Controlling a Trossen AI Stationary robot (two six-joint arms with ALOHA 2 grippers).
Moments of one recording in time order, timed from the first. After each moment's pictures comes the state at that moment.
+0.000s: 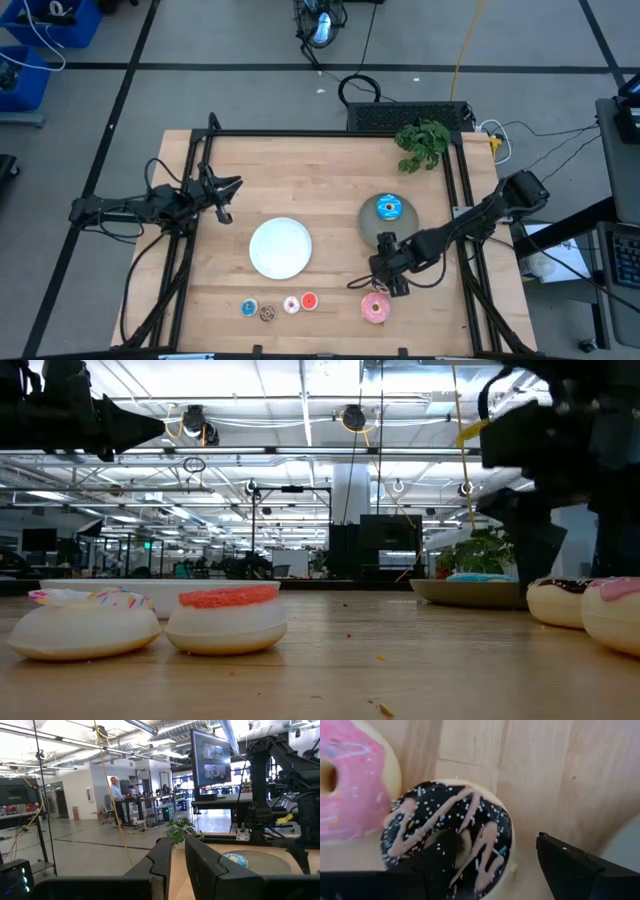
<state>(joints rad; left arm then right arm) -0.02 0.10 0.01 0.35 -0.43 0.21 0.45 1.59 0.81 -0.46 0.08 0.27</state>
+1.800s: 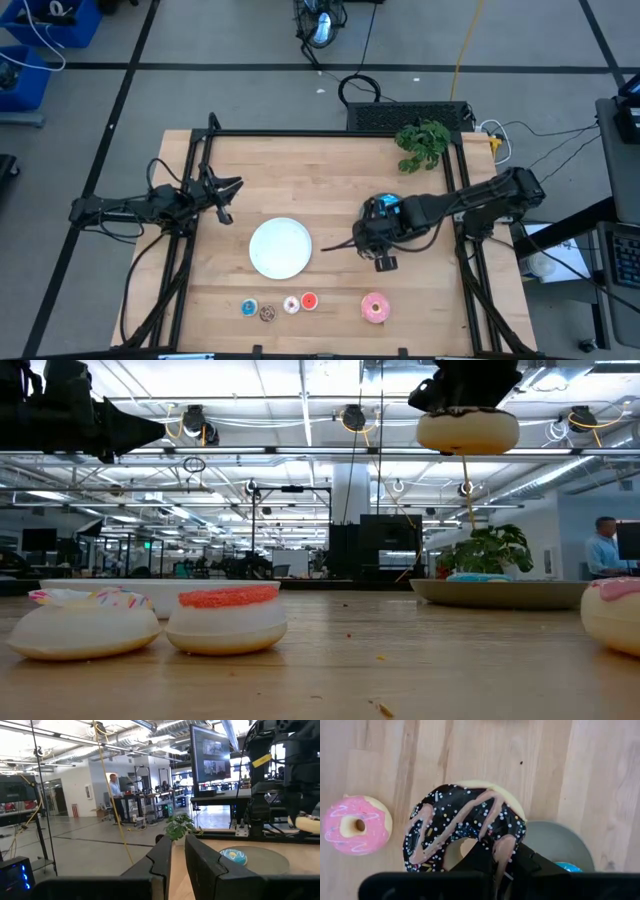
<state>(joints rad) -0.02 0.10 0.01 0.33 -0.43 0.21 0.26 1.59 1.39 -1.05 0.10 0.09</state>
